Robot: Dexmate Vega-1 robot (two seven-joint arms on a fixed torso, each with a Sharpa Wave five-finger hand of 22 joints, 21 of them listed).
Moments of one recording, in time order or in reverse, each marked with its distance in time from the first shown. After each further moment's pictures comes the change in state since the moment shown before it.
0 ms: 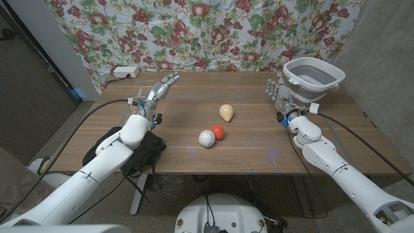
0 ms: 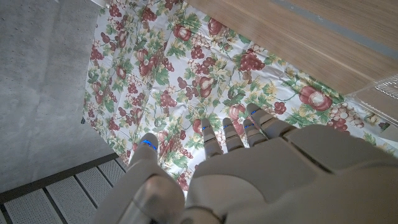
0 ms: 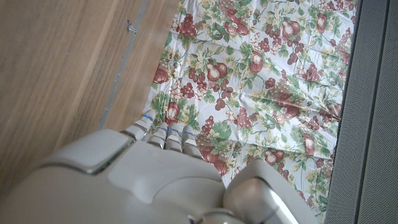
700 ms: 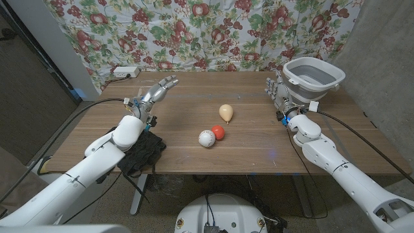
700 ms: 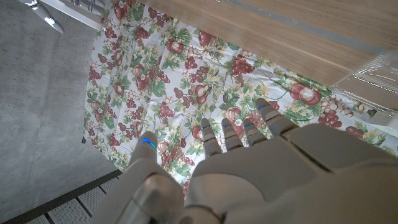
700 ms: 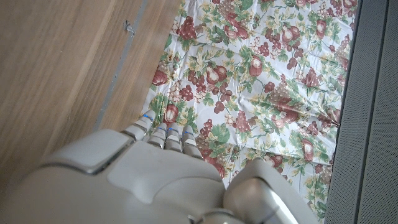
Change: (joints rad) left arm 0.069 0.085 -0.041 -0.097 0.028 0.083 -0.010; left_hand 0.000 0.000 0.004 -0.012 0.000 -0.011 -0.011 -0.008 0.003 -0.012 -0.012 0.000 0.000 -0.003 0.004 0.000 0.000 -0.026 0.077 0.000 0.000; right arm 0.016 -0.006 -0.007 -0.001 -0.011 -0.016 0.004; right_hand 0.000 0.000 0.000 0.000 0.000 0.000 0.000 0.000 0.000 0.000 0.000 0.000 0.000 -0.002 0.008 0.000 0.000 0.000 0.000 0.000 0.000
